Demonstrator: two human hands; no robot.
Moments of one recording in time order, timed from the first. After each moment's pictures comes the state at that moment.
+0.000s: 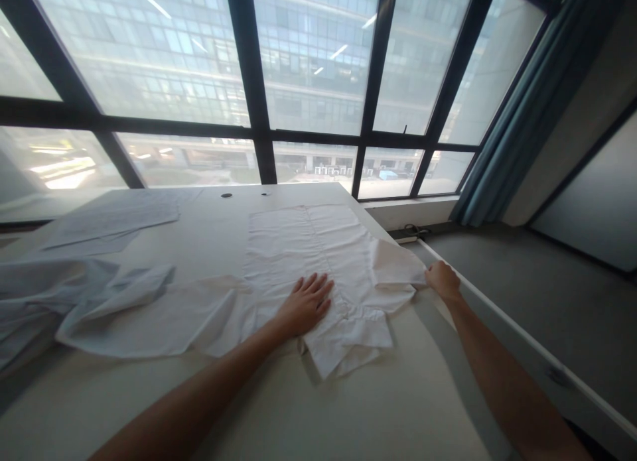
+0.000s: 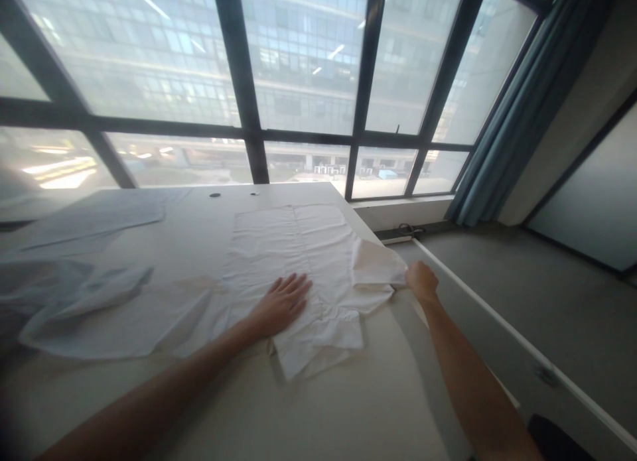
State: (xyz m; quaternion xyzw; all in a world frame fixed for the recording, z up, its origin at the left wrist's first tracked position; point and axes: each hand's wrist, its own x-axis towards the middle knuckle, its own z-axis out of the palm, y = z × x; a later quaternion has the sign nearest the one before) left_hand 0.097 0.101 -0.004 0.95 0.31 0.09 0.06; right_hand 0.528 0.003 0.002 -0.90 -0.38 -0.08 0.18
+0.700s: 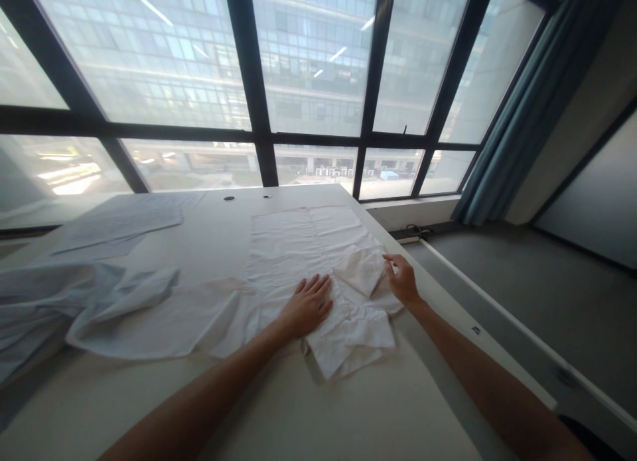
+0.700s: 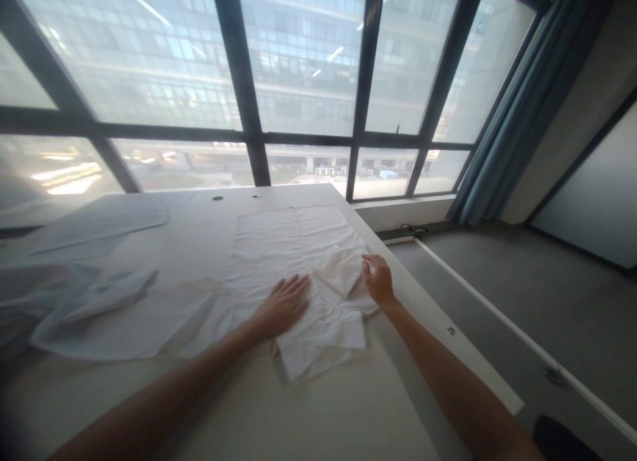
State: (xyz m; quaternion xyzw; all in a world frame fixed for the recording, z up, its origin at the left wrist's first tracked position) left_hand 0.098 0.101 -0.002 0.94 0.32 0.08 0.06; right_hand 0.398 0.032 0.014 -0.66 -0.58 -0.05 0.48
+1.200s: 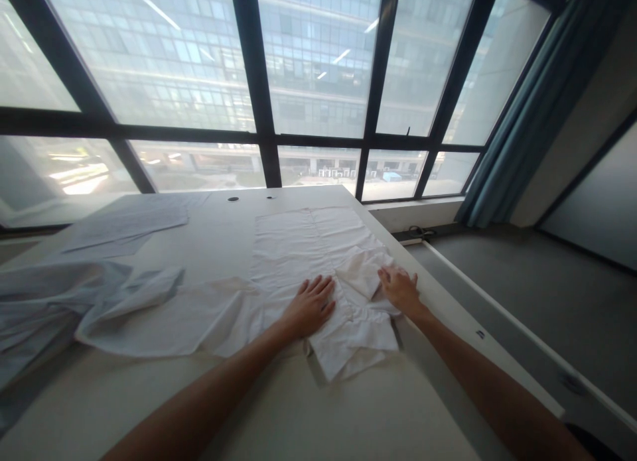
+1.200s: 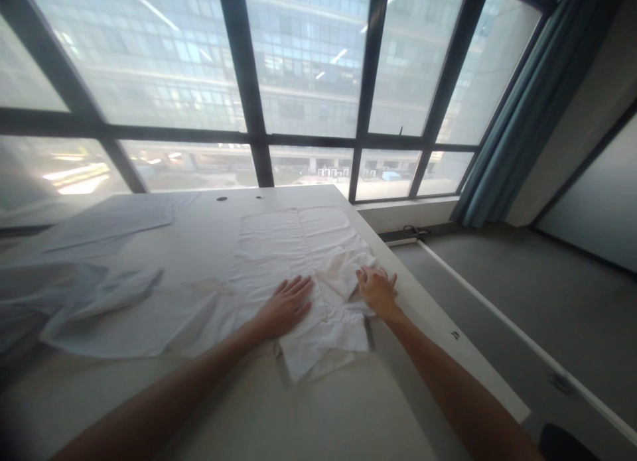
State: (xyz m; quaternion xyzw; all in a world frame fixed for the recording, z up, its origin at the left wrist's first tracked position) left_hand 0.097 0.101 -0.002 0.94 0.31 0.09 0.07; right_hand 0.380 0.028 0.005 -0.82 -0.52 0.01 0.24
